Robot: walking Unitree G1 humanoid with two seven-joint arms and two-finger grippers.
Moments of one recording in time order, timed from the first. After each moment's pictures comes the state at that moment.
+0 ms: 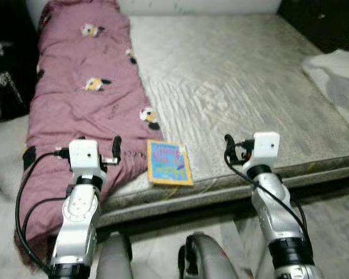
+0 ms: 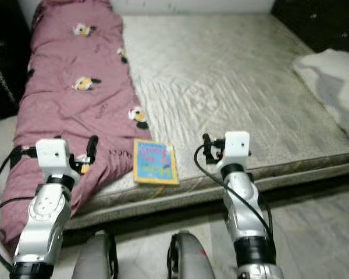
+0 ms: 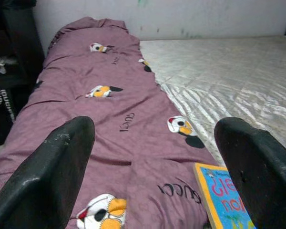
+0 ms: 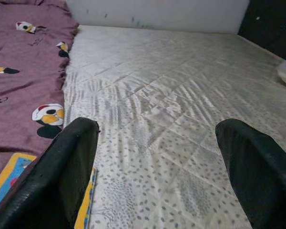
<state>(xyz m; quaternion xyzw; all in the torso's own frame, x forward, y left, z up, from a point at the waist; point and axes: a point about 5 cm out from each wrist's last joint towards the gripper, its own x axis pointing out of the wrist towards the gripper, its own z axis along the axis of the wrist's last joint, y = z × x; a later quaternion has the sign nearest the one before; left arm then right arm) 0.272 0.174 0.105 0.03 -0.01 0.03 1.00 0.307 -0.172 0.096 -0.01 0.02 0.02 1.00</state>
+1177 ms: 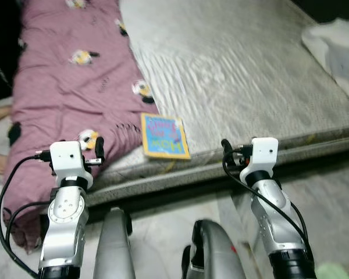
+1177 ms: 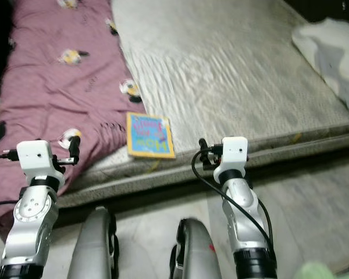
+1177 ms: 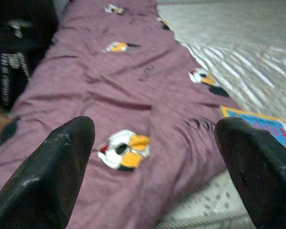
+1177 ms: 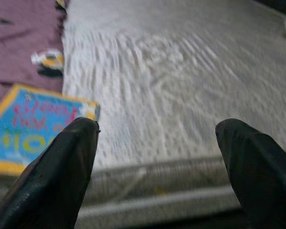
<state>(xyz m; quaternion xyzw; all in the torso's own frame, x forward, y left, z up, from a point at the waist) 0.265 0.199 0.106 0.03 0.00 0.08 1.00 0.287 -0.167 0.094 -0.01 0.03 0.03 1.00</state>
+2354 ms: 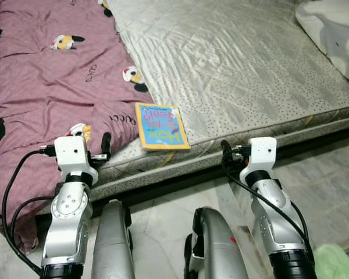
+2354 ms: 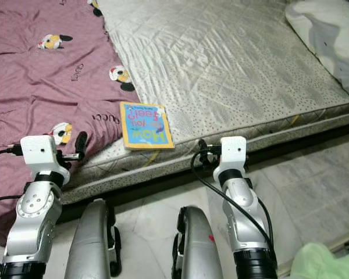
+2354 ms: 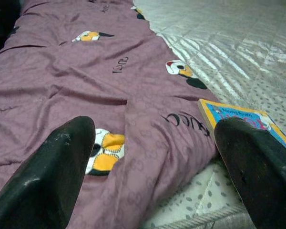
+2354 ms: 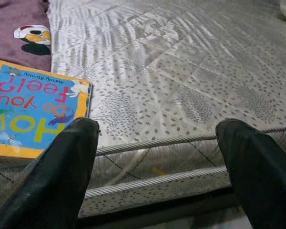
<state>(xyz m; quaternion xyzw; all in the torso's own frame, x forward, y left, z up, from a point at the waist) 0.268 0.189 0.117 0.01 -0.01 0.05 1.00 0.287 -0.165 0.096 -0.02 0.04 0.04 1.00</state>
